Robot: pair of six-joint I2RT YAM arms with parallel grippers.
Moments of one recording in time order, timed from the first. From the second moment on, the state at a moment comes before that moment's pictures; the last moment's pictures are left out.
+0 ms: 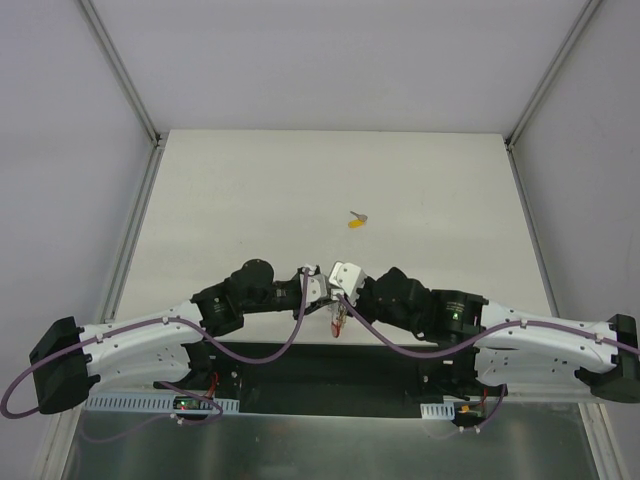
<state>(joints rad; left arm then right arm) -1.04 0.94 0.51 0.16 0.33 0.25 1.32 0.95 0.82 -0.38 0.25 -0.16</state>
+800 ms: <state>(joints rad) -1.04 0.94 0.46 0.27 0.37 0.22 1.32 0.90 0.78 -0.36 0.25 -0.15</state>
